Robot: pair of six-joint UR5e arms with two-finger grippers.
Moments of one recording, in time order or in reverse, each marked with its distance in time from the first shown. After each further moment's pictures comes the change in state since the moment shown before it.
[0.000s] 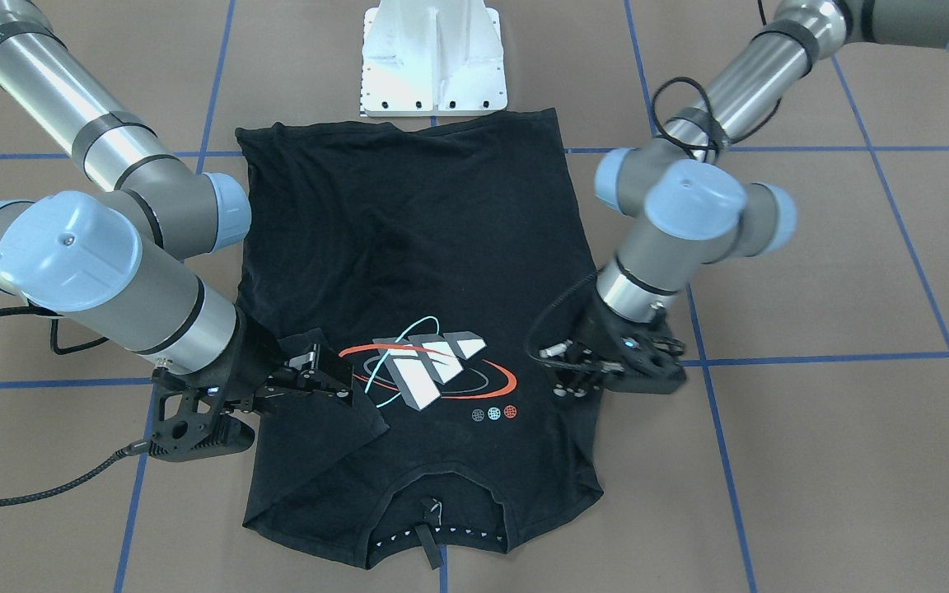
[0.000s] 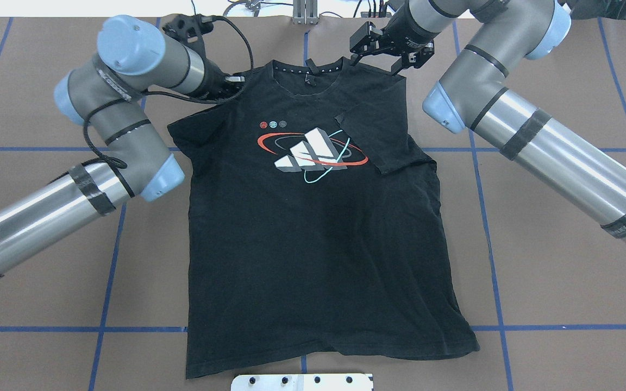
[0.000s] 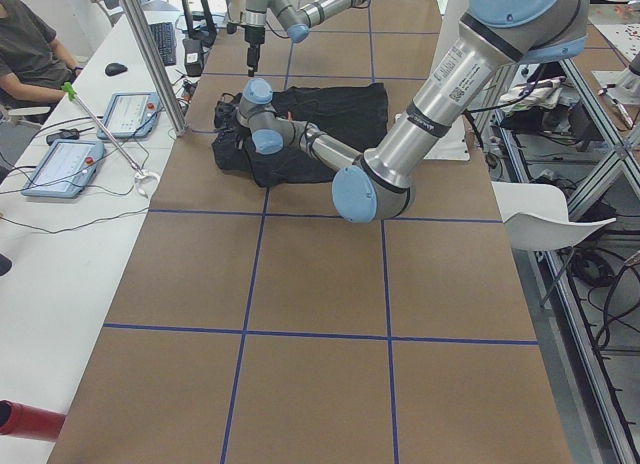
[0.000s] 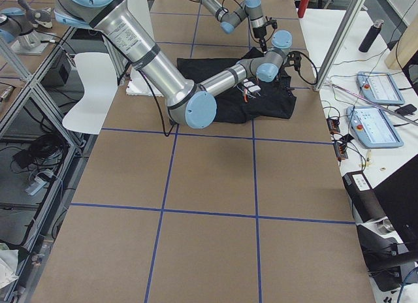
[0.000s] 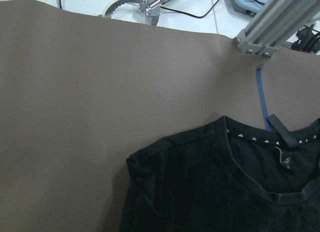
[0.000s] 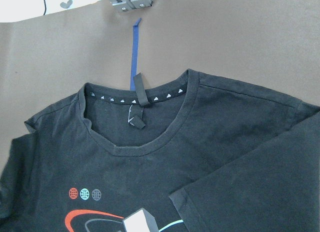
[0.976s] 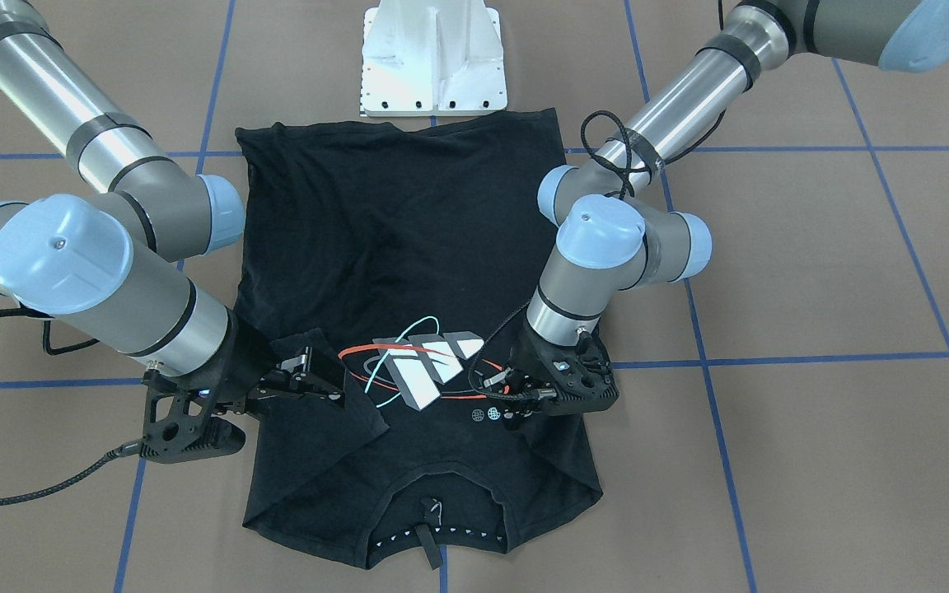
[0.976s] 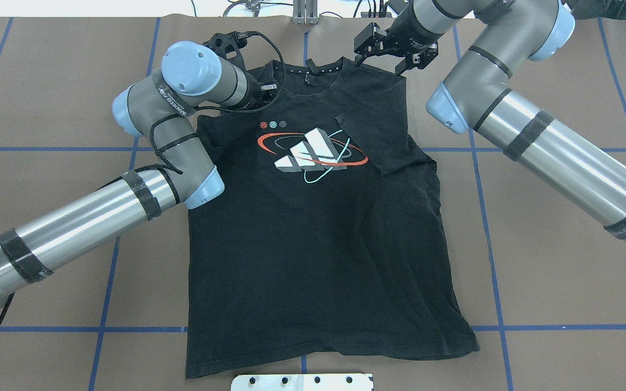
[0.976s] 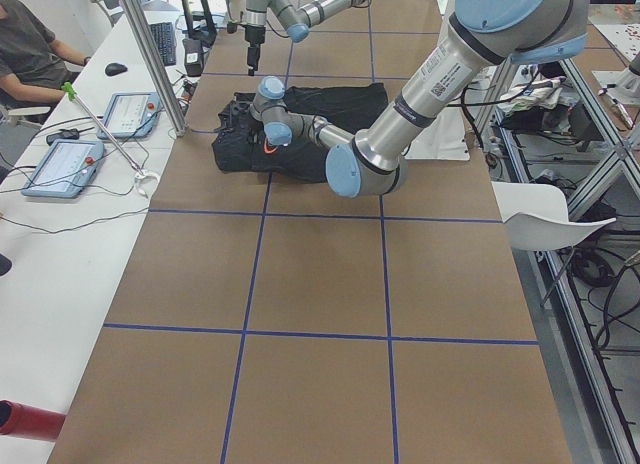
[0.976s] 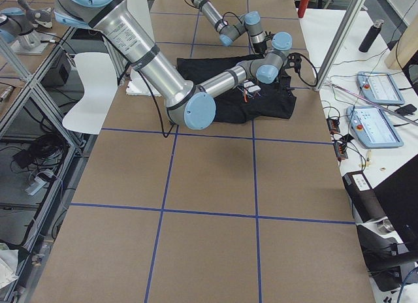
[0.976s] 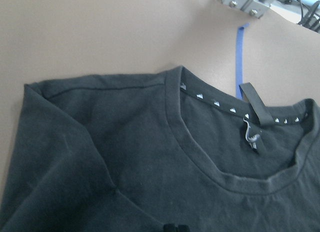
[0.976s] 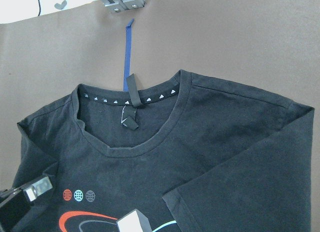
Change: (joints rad) left arm 0.038 -0.117 0.214 -0.073 0.124 -0.092; right arm 0.002 -0.007 0.002 0.000 -0.002 0.000
